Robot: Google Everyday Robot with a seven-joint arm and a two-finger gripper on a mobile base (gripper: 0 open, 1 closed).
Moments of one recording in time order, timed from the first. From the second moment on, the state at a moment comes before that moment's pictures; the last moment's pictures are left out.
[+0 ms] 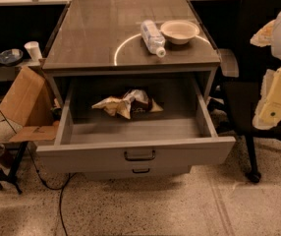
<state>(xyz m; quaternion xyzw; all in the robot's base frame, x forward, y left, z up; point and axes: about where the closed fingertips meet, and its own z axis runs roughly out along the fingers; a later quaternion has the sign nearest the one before) 0.438 -0.216 0.978 -0.60 0.78 -0.04 0.16</state>
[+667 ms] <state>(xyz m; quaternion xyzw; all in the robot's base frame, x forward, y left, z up) 0.447 -0.218 0.981 -0.58 0.79 -0.03 0.20</state>
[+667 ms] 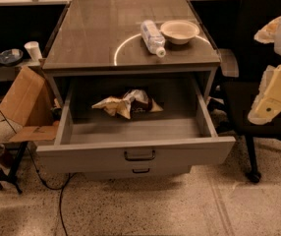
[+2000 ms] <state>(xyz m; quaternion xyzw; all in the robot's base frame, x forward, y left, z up) 0.597 -0.050 0.934 -0.41 0.86 0.20 0.24</state>
